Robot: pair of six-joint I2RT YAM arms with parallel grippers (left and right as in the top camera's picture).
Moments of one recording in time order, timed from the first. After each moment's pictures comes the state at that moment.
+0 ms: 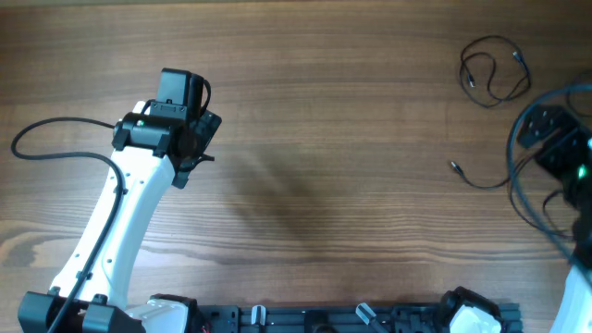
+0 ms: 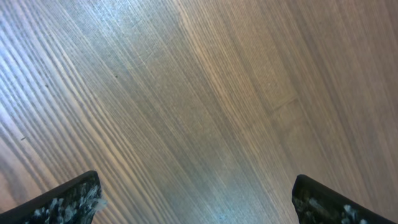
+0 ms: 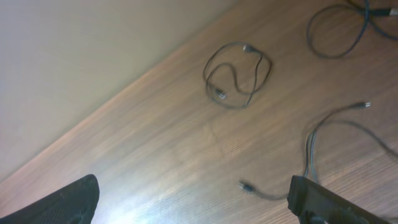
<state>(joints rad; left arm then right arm) -0.18 1.44 1.21 -1.00 -0.21 -1.21 -0.49 0.94 1.26 -0.97 -0.29 0.30</state>
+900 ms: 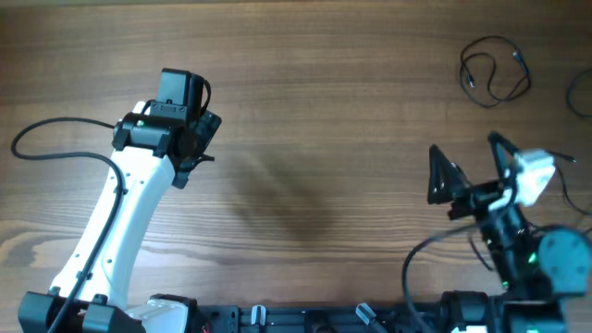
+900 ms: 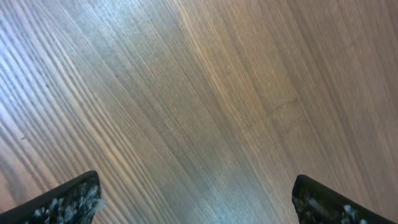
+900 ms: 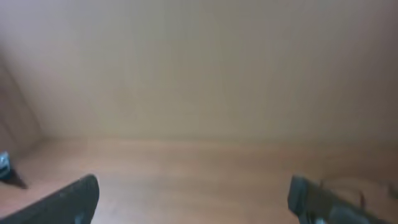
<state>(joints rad) -0.18 1.44 1.21 -1.00 -0.21 -1.21 -0.02 0.36 0.56 -0.19 -0.30 0.14</state>
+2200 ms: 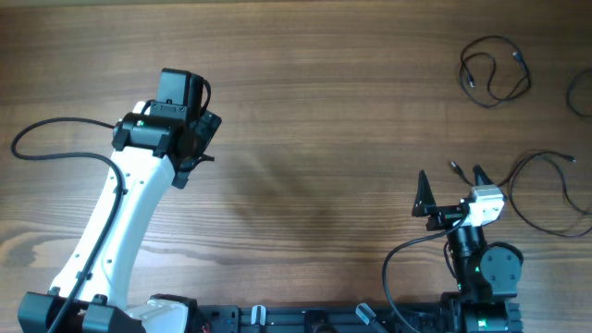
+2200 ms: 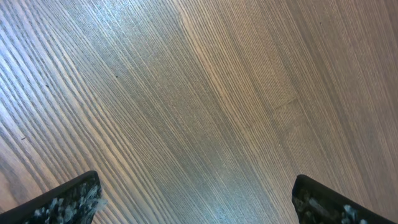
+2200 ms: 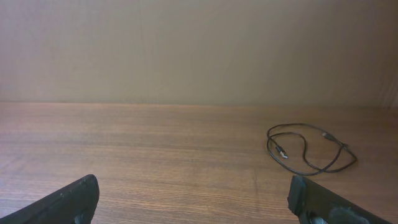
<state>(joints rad) -0.18 1.44 1.21 -1.00 -0.21 -1.21 0.01 0.02 0.01 0.00 -0.08 0.02</state>
